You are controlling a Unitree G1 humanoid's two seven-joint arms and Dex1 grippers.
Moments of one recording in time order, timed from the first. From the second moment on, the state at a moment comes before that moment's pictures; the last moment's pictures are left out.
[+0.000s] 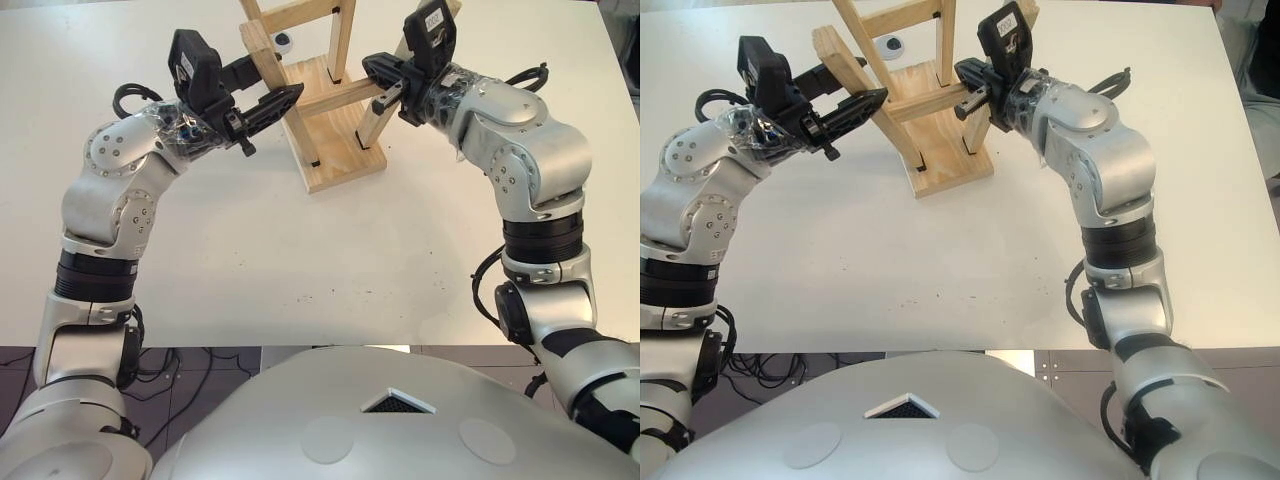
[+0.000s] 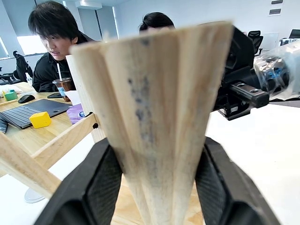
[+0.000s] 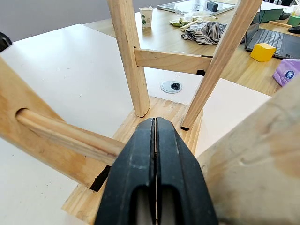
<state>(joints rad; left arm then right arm) -0.26 0.66 -0.17 -0.10 -0.64 0.25 -0.67 -0.52 -0.29 0.19 -0.12 0.34 0.83 0.38</state>
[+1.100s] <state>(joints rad) -0.30 0.67 -0.19 -0.10 -0.64 0.26 -0.65 -0.81 -0.35 -0.10 0.34 0.40 0.56 0.32</state>
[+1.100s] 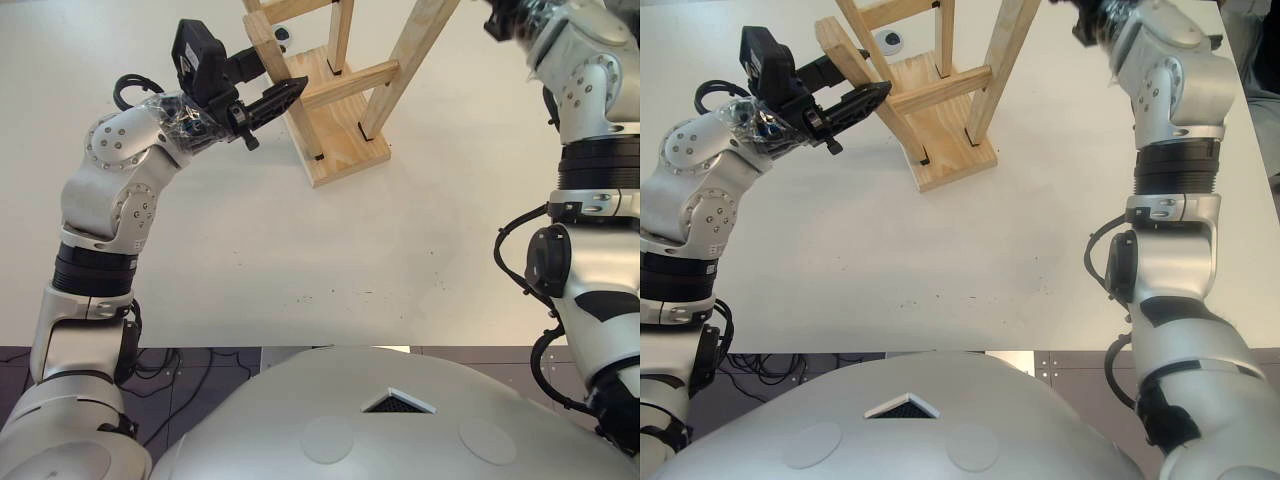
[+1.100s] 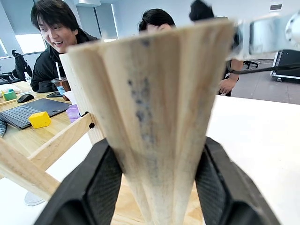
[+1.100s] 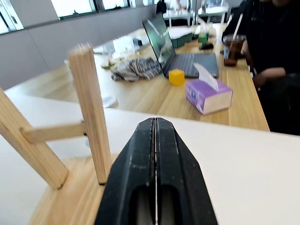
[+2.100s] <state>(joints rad) -0.30 0.67 -0.20 -0.09 -0.65 0.29 -0.64 -0.55 -0.25 0.19 -0.20 0.51 1.03 0.30</state>
